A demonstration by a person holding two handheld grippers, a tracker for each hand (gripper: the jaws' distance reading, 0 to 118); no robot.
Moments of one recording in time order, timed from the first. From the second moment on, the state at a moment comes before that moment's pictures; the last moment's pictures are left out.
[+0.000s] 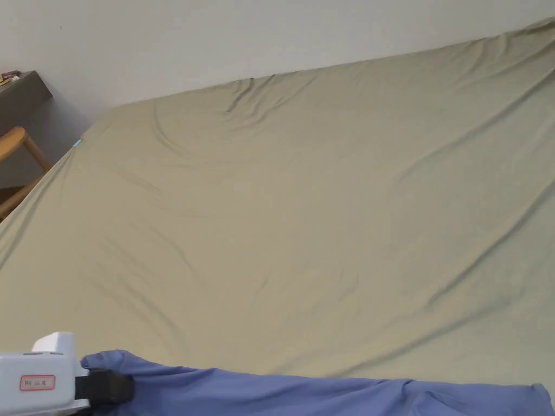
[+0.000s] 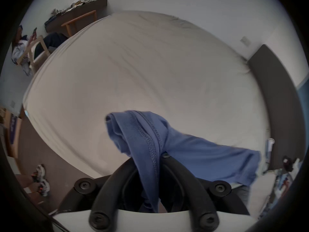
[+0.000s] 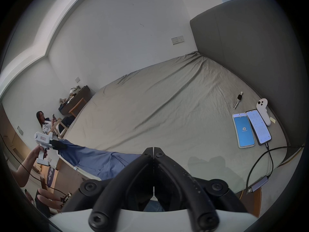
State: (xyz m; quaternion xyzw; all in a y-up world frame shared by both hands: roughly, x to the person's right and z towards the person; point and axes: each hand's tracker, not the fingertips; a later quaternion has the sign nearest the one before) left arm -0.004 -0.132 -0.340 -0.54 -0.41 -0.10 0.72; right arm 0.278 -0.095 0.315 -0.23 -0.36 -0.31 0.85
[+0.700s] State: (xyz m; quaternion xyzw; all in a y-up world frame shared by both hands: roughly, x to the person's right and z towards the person) left arm 0.135 -0.223 -0.134 -0.63 -0.56 -0.07 0.54; right arm 0.260 -0.102 0.376 -0.22 -0.37 -0.32 0.84
